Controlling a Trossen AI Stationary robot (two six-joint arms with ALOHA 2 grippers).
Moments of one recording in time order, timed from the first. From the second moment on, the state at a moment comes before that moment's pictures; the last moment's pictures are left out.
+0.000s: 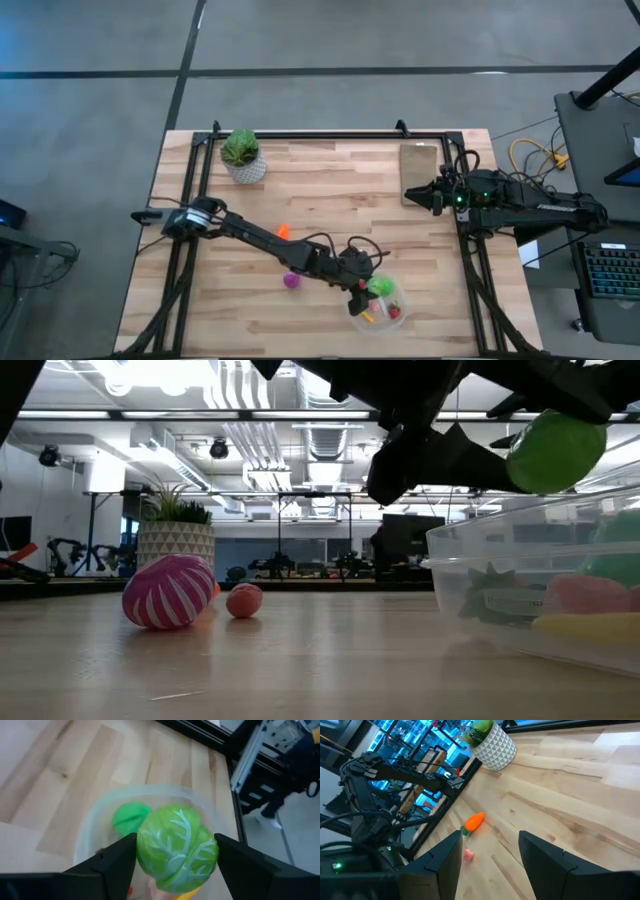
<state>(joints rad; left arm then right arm) -0.32 2.14 1.62 -0.03 -0.07 -0.60 -0.10 0.39 0.45 -0.35 0.10 0.87</state>
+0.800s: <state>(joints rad) -0.33 1.95 1.62 -0.83 -0.19 -0.75 -0.10 0.39 0.45 -0.35 0.10 0.88</state>
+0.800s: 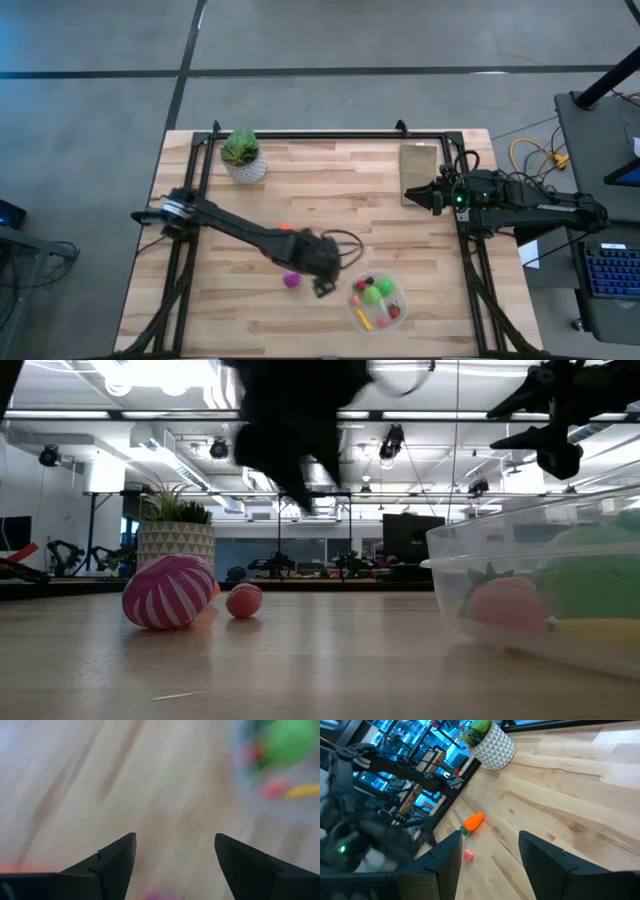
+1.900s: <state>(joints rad) -0.37 1.88 1.46 -0.94 0.06 -1.46 -0.10 0.40 0.45 -0.30 0.11 0.86</state>
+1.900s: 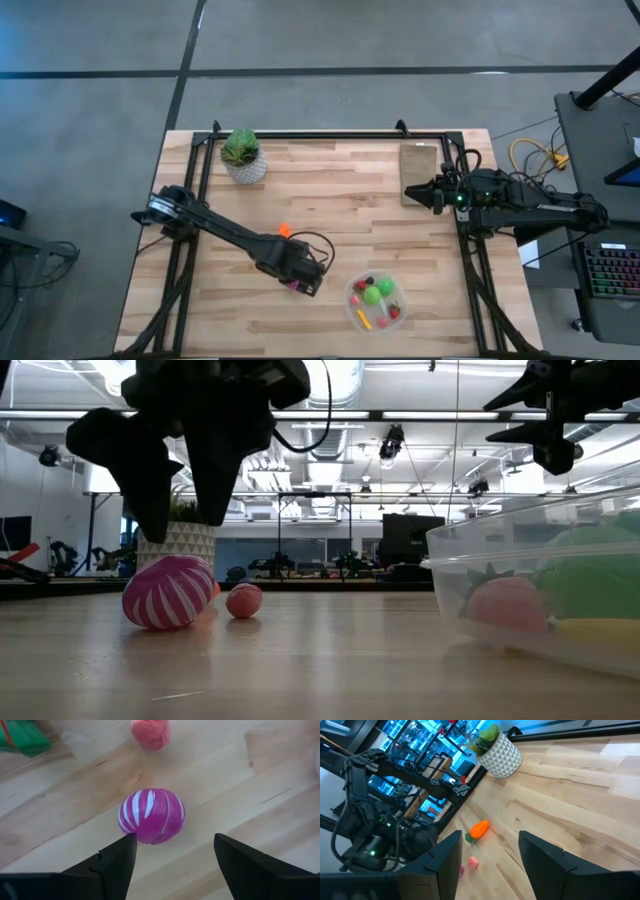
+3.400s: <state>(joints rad) -0.36 1.88 1.33 -0.76 0.02 -1.43 -0.10 0.40 0.45 -0.30 0.13 0.86</state>
